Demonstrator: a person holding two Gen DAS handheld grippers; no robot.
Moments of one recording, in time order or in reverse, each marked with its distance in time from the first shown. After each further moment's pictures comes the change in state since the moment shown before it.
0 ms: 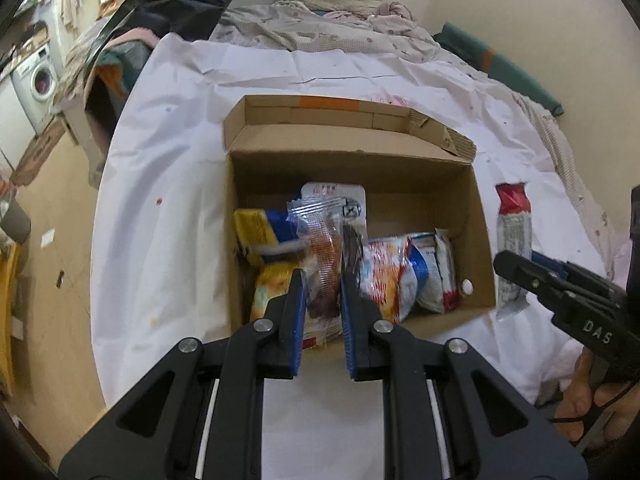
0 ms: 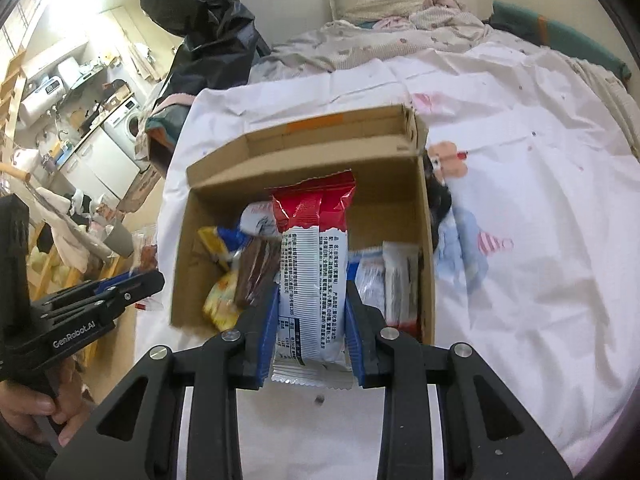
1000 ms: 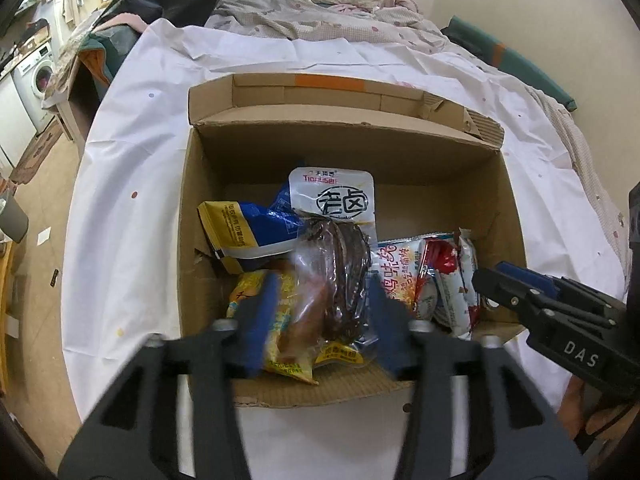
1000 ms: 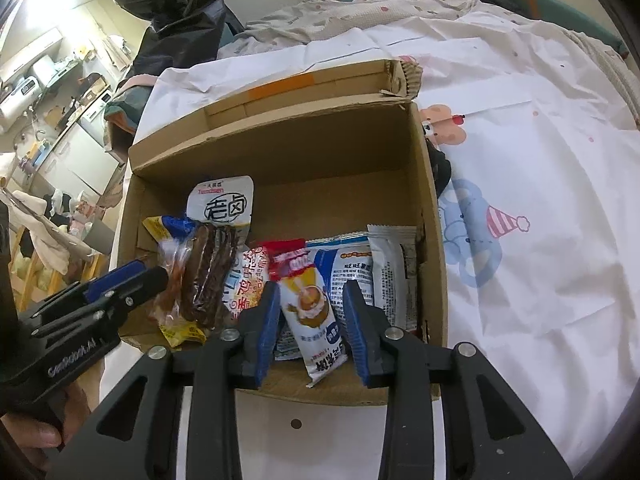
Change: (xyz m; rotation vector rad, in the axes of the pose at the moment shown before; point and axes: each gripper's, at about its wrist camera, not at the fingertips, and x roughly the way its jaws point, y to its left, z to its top) left arm 0.054 -0.008 -0.009 -0.017 -0.007 0.027; right arm 0.055 -0.011 -0.008 0.060 0.075 -0.044
